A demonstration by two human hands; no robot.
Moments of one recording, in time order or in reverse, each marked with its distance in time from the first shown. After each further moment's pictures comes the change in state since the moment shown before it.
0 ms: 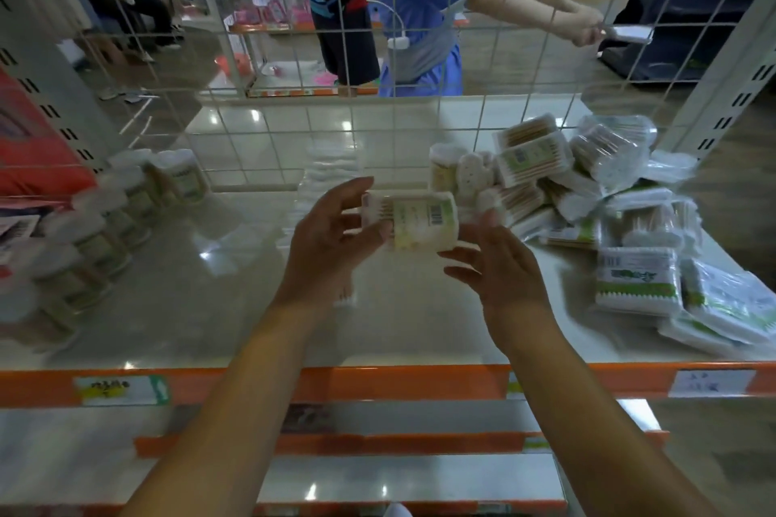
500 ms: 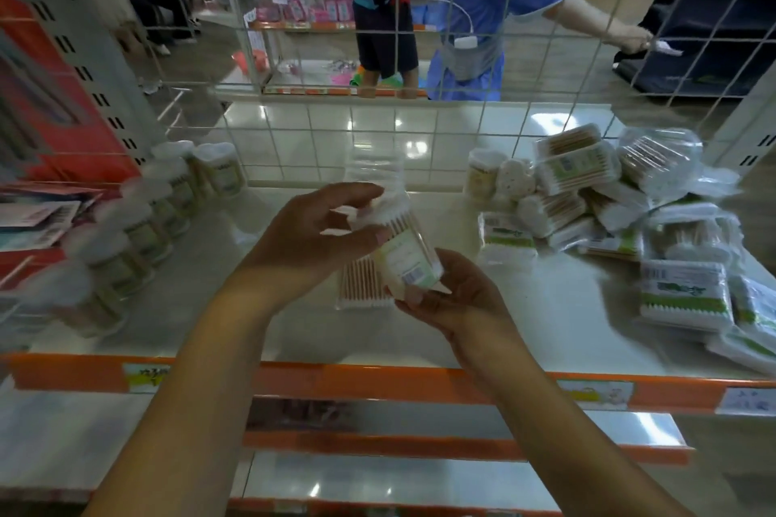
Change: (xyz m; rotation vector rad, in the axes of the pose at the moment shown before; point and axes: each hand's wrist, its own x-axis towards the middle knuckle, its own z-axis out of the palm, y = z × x) left_hand -0.003 0.034 -0.074 0.357 -0.156 0.005; right_hand -0.026 0.032 0.058 -0.002 -0.279 0.119
